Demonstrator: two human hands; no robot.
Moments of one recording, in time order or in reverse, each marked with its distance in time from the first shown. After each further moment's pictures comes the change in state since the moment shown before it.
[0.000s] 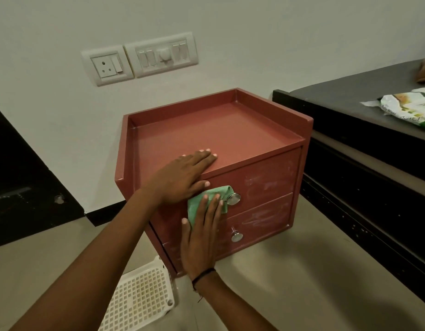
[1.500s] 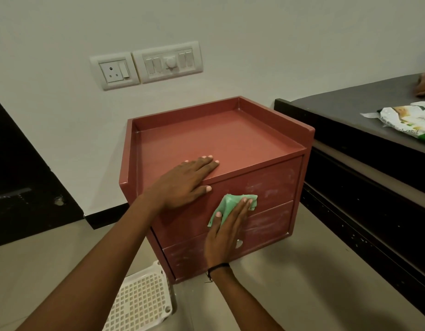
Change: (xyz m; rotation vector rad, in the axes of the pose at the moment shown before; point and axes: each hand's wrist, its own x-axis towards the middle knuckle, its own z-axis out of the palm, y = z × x) left_hand -0.003 0.000 0.001 -0.074 0.003 -0.020; right_hand 0.032 0.031 -0.012 0.301 0.292 0.193
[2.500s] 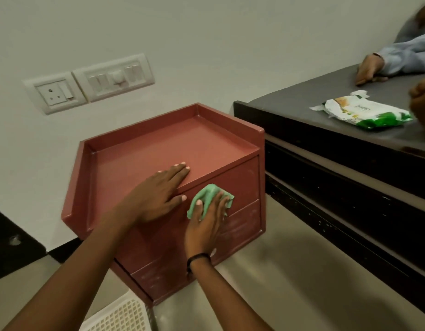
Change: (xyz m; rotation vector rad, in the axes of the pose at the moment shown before) left_hand 0.037 0.020 -0.002 0.052 -0.047 0.039; right_hand 0.054 -0.028 -0.027 0.030 -0.008 0.310
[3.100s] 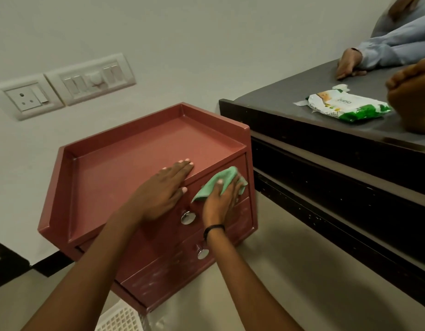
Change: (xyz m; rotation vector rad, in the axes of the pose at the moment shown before) left_hand 0.029 0.024 0.003 -0.113 0.066 0.063; right_hand 0.076 -0.013 -0.032 0.206 0.112 0.190
